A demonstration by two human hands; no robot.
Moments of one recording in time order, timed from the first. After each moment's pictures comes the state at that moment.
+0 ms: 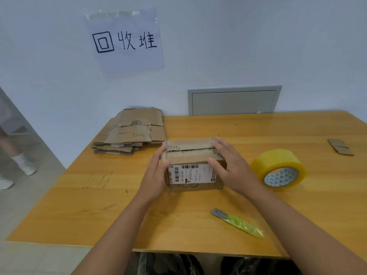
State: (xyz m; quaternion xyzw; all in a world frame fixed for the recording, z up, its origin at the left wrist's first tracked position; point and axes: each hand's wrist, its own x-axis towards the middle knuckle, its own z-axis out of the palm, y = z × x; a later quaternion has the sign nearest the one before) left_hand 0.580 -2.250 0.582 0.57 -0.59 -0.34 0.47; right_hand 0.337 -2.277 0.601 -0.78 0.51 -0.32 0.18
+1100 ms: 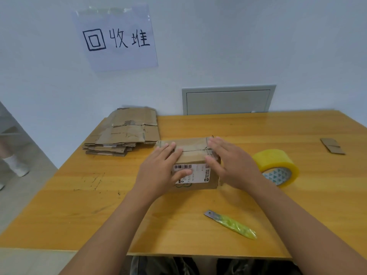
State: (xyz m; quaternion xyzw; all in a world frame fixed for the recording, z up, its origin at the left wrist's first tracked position) left_hand 0.559 -2.268 0.604 0.59 -0.79 0.10 0.14; right_hand 0.324 -2.282 0.624 -0.83 0.50 -0.22 0.04
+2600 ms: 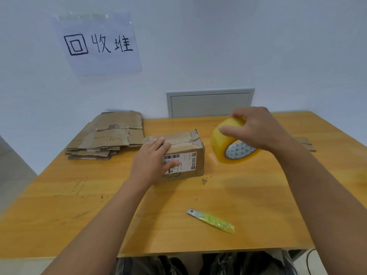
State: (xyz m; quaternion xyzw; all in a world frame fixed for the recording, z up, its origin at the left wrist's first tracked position) left_hand 0.530 -2.292 0.614 0.62 -0.76 0.07 0.15; right_hand 0.252 -2.270 0.732 -0.77 0.54 -0.32 0.07
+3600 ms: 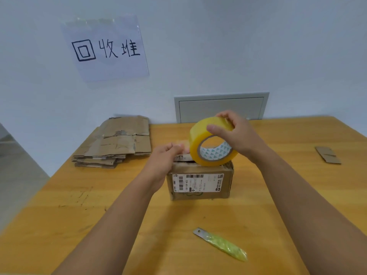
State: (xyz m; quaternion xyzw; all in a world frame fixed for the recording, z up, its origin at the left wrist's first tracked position) left_hand 0.498 -2.297 0.668 0.55 -0.50 -0.48 0.46; right_hand 0.287 -2.338 0.697 -0.70 0.50 -0.42 0.31
